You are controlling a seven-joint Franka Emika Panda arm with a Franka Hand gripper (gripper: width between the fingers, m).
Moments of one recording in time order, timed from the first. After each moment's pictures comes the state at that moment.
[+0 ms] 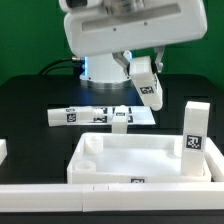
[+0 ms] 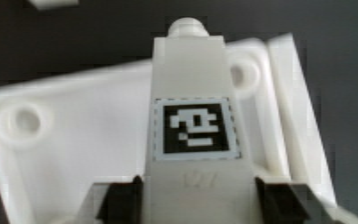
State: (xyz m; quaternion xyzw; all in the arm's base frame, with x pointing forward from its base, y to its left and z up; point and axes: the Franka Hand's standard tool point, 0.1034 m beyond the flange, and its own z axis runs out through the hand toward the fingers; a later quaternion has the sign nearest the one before) arm 0.549 0.033 0.154 -0.98 0.15 0.03 0.11
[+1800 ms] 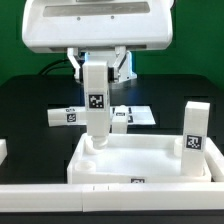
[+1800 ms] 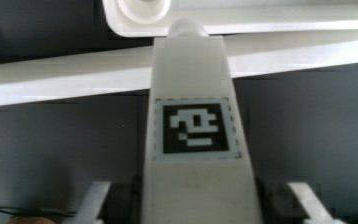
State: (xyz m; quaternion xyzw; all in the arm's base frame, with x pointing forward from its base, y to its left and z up) arm 0.608 -0.050 0.153 -0.97 0.07 -0.23 -0.01
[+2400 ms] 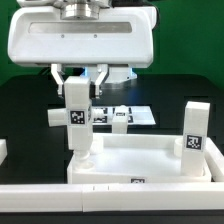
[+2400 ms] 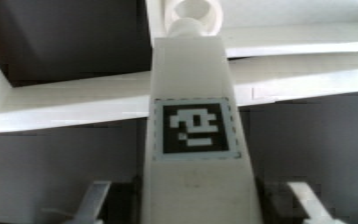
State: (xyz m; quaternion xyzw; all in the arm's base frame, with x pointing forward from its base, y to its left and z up) arm 0.605 -0.064 0.134 -0.97 0.08 -0.22 -0.02
